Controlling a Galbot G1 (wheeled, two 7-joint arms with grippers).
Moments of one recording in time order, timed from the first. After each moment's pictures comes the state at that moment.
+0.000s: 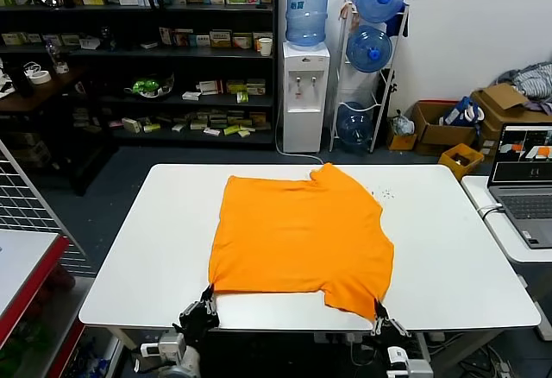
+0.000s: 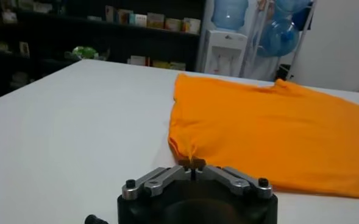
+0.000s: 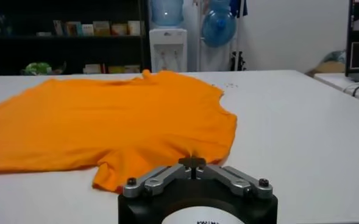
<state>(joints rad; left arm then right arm) 1.50 -1.29 -0.28 -1.85 -0.35 0.11 -0.27 -1.75 1.43 0.50 1.99 0.14 -0.10 0.12</state>
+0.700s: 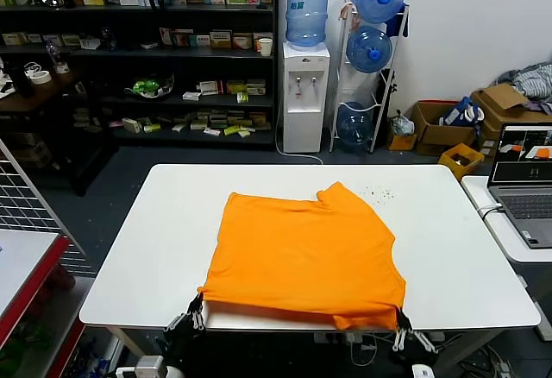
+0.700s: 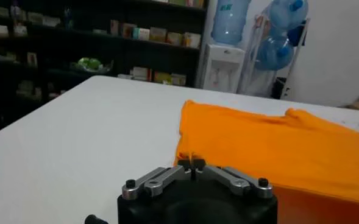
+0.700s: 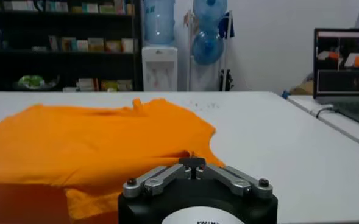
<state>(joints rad) 1.65 -1.22 -0.30 -2.02 -0.38 0.08 -0.30 -1.76 1.35 0.51 2.07 0.20 -0.06 0.19</state>
